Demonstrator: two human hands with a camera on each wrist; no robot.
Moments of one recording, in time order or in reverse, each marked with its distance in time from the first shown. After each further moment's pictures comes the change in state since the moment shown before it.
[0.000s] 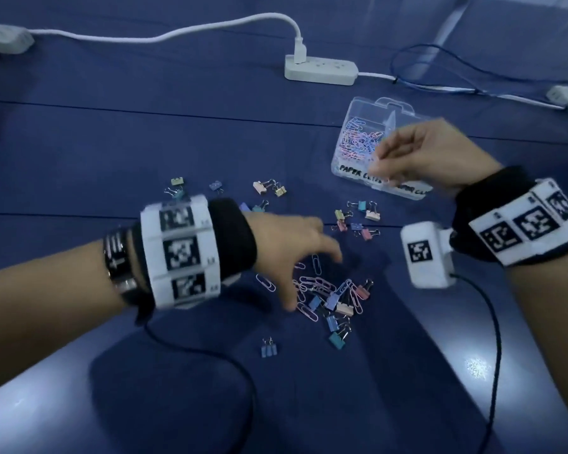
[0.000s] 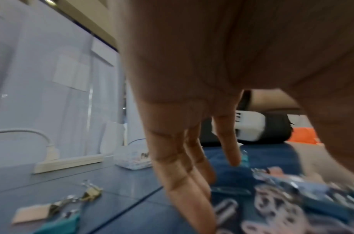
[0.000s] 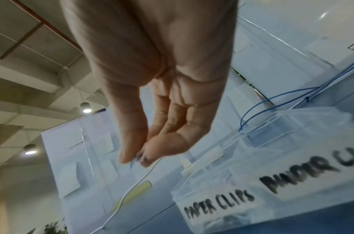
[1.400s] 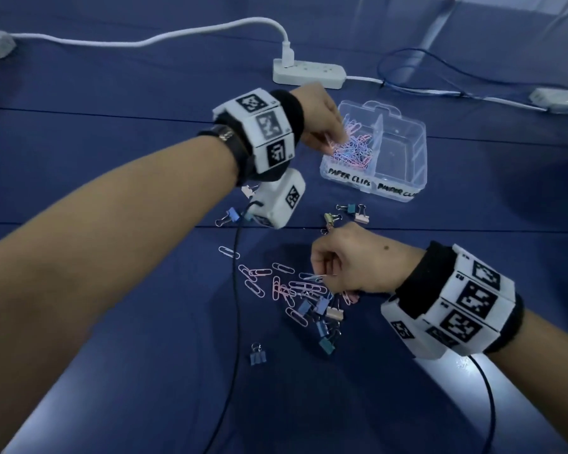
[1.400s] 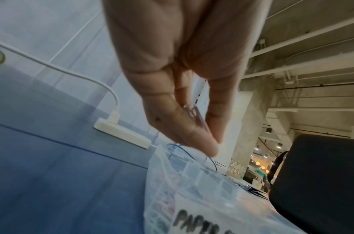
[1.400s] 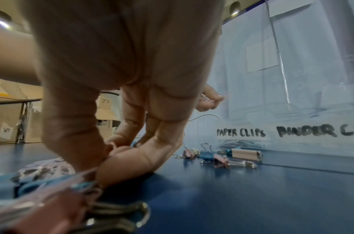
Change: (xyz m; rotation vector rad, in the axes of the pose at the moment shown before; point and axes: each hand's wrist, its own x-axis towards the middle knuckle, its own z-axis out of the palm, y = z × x) left_hand 0.078 -0.045 -0.099 -0.969 0.594 -0.162; right_hand -0.049 0.020 0.070 -0.655 -0.518 -0.049
